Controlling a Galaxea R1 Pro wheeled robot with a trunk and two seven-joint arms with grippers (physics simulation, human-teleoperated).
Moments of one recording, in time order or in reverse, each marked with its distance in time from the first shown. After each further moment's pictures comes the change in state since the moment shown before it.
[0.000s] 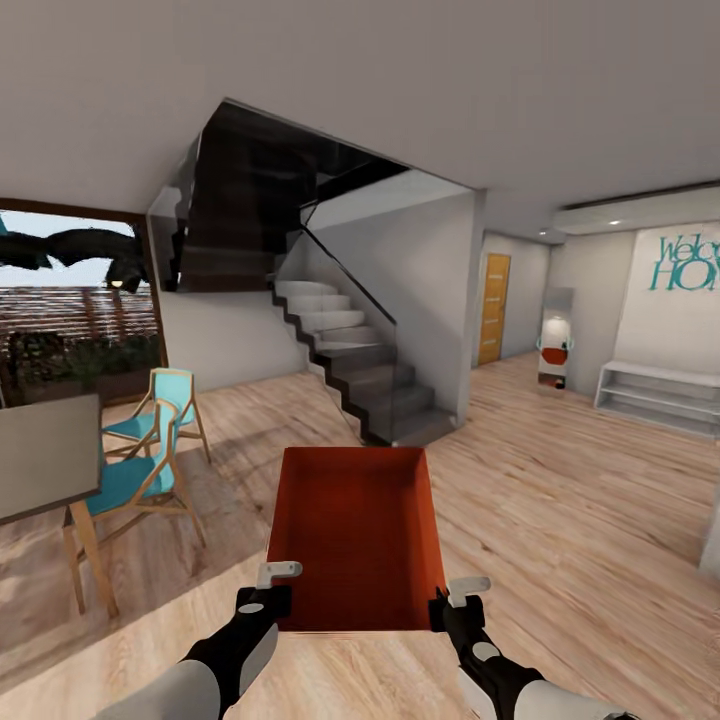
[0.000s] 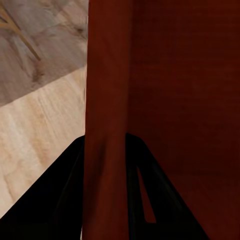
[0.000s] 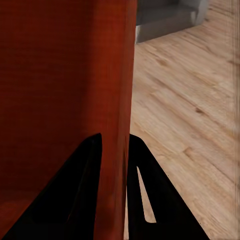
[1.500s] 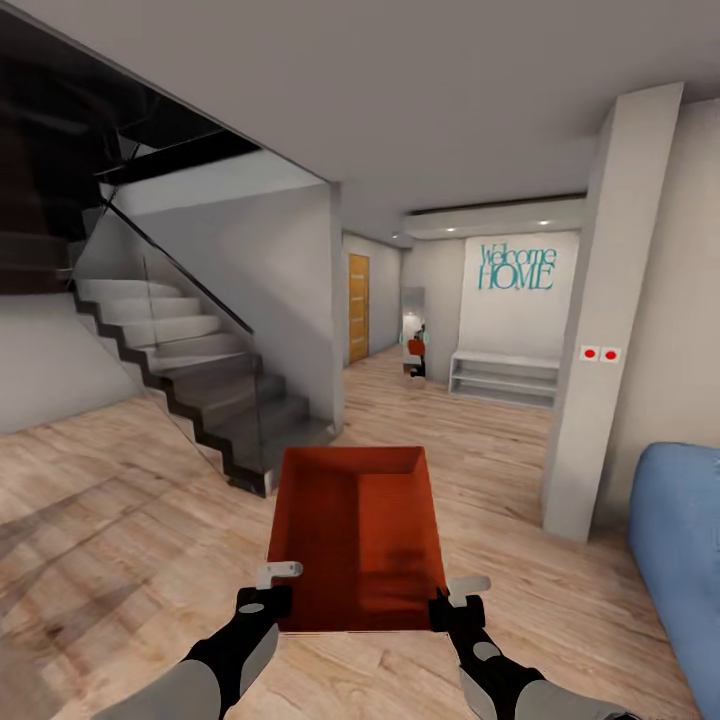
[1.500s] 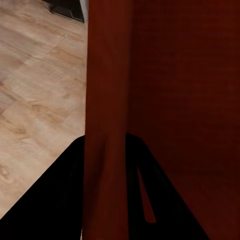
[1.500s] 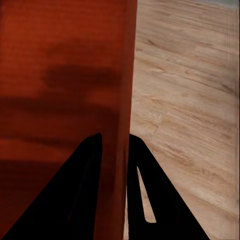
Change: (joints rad) left arm 0.000 -0.002 0.003 0.000 -0.002 0.000 0.001; right arm 0.000 -0.002 -0.006 -0.001 0.008 0.002 0.002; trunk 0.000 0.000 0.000
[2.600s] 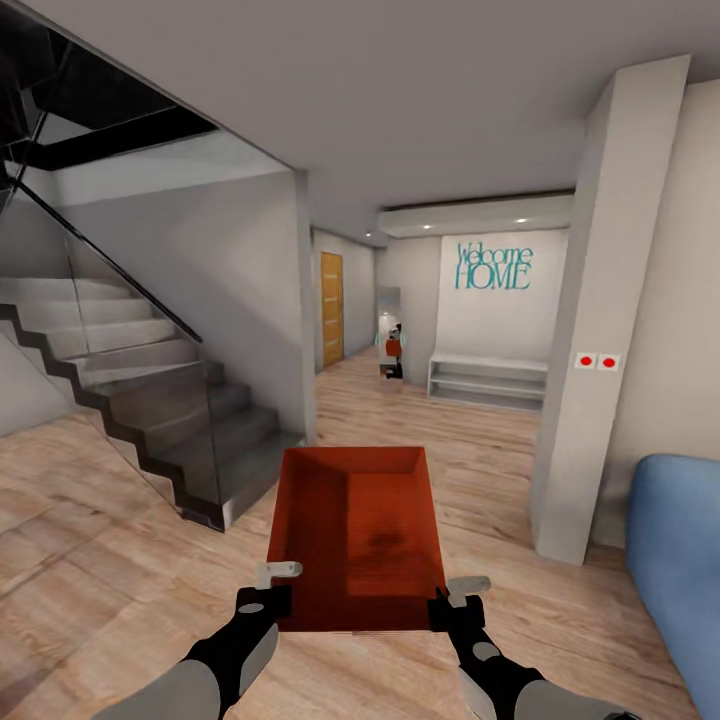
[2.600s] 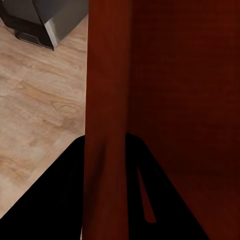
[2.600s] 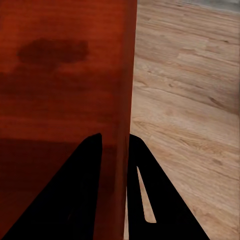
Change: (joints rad) left arm 0.000 0.002 -0.002 0.000 0.002 0.000 -0.001; right arm 0.000 0.002 0.004 0.001 -0.006 0.000 -0.001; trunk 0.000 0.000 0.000
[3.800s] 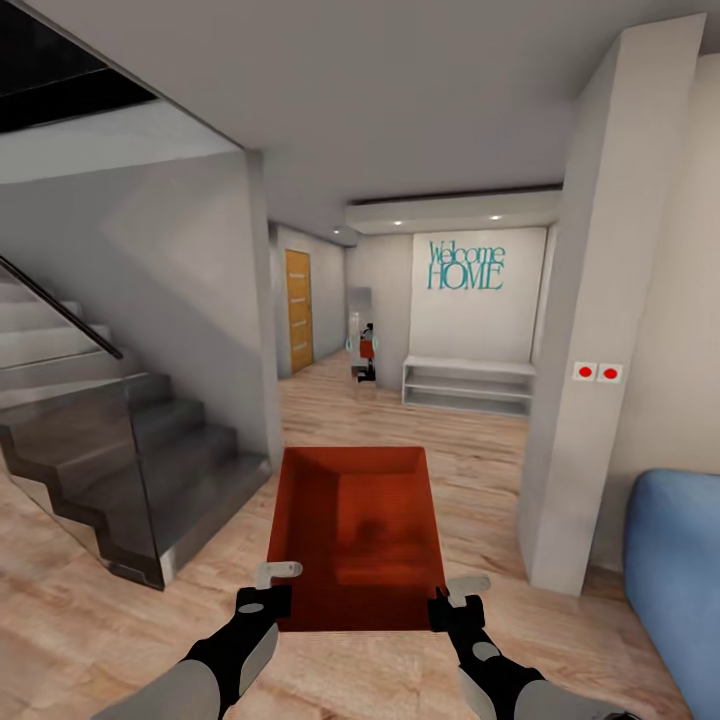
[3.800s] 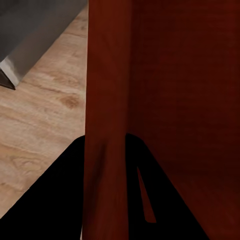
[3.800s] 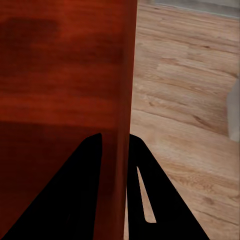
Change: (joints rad) left arm 0.000 0.000 0.000 0.000 0.000 0.000 0.000; right arm 0.000 0.000 -0.001 0.000 0.002 0.000 -0.001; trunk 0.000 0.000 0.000
